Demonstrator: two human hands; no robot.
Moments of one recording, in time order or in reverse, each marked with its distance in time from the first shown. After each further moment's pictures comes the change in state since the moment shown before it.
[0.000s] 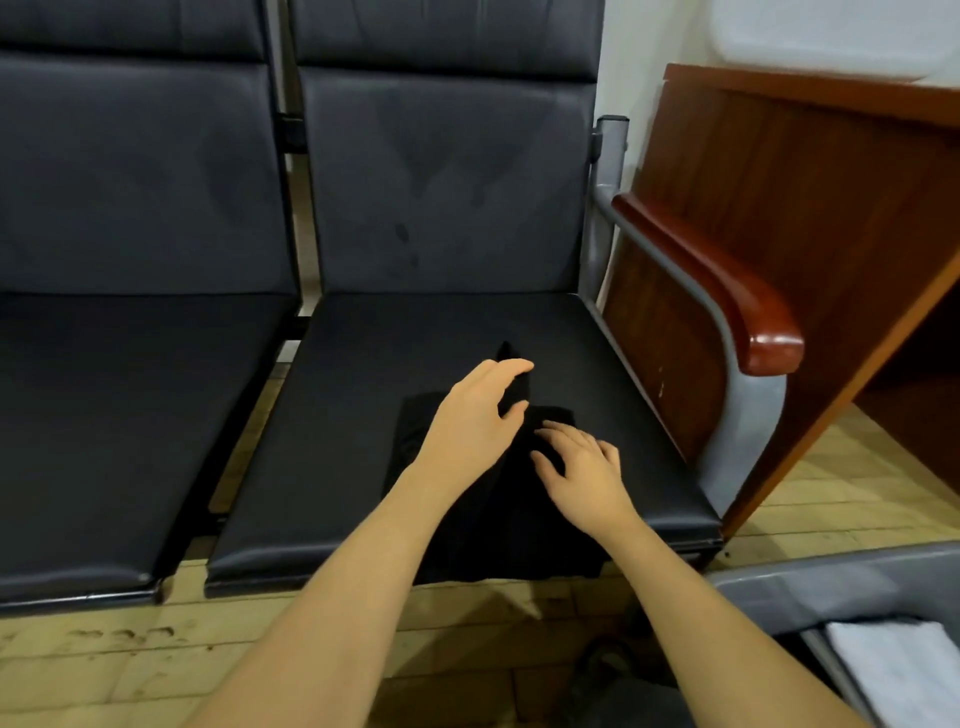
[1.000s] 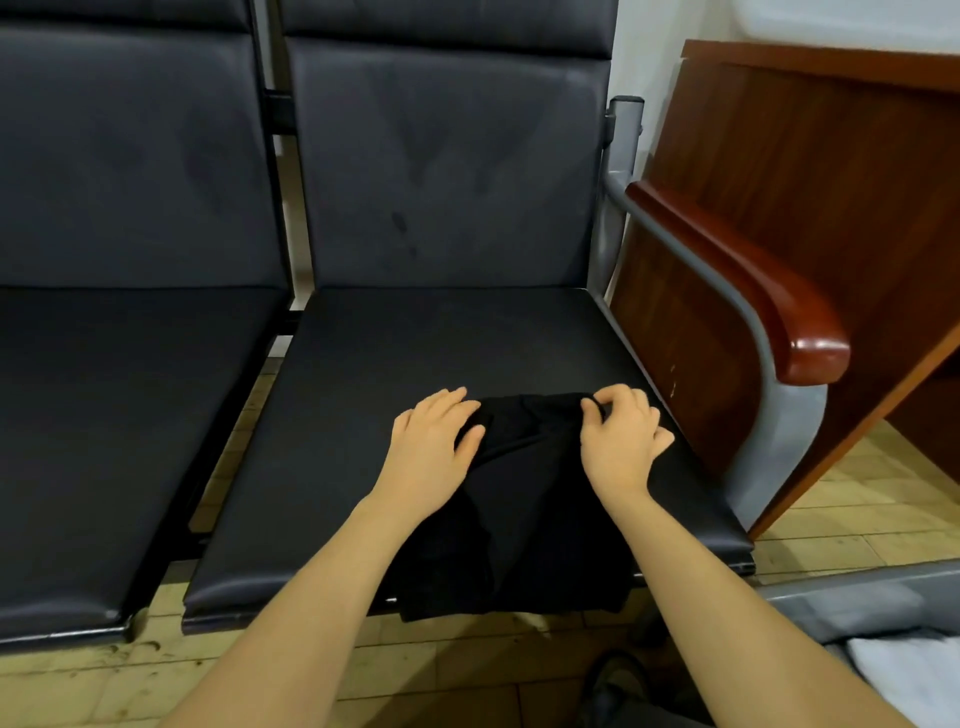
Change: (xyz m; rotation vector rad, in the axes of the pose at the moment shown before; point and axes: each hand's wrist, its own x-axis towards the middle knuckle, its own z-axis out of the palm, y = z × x) left_hand -0.010 -0.077 0.009 0.253 -0.152 -0.115; right_hand 0.055 0.002 -0.001 0.143 0.511 0.379
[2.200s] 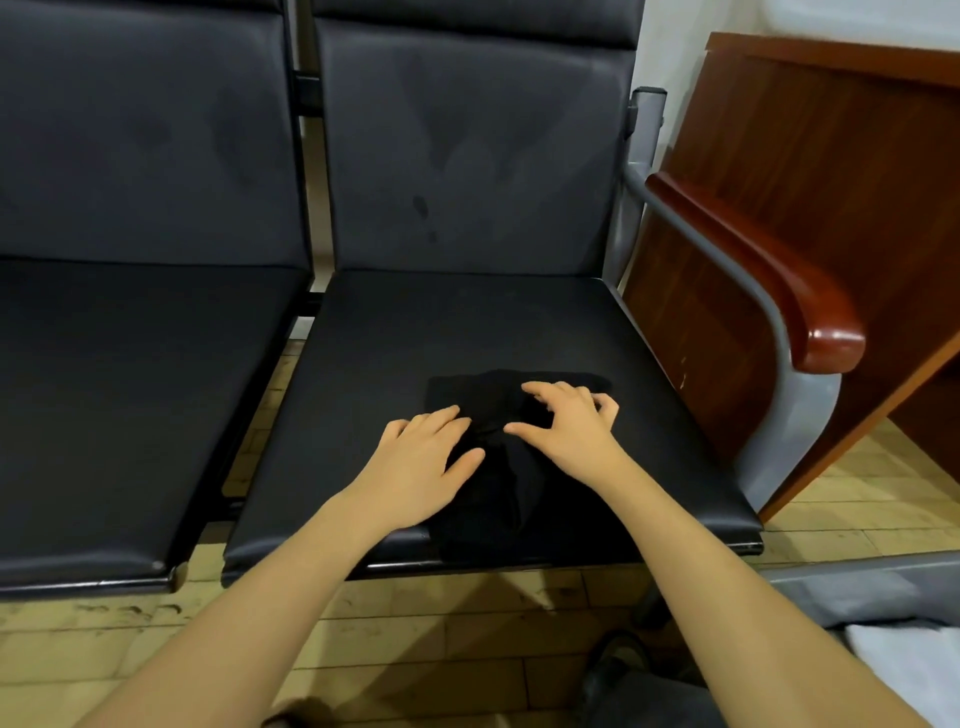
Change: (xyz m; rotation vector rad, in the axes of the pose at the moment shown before) left_hand -0.042 -0.010 -0.037 0.150 -0.293 0.000; right_hand -0.025 -0.035 -0.001 -0.165 -0.564 -0.366
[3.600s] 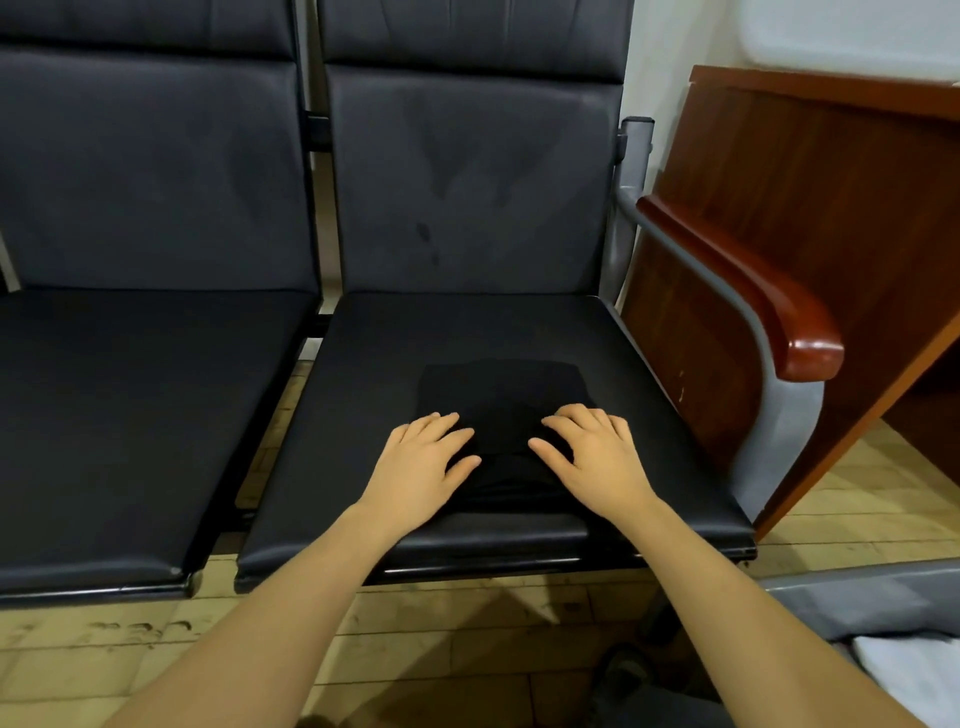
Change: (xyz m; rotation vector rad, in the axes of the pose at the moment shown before) left_hand 0.008 -0.010 0.014 0.065 0.171 0.062; right_hand -0.024 0.030 -0.001 -0.240 0.110 -0.167
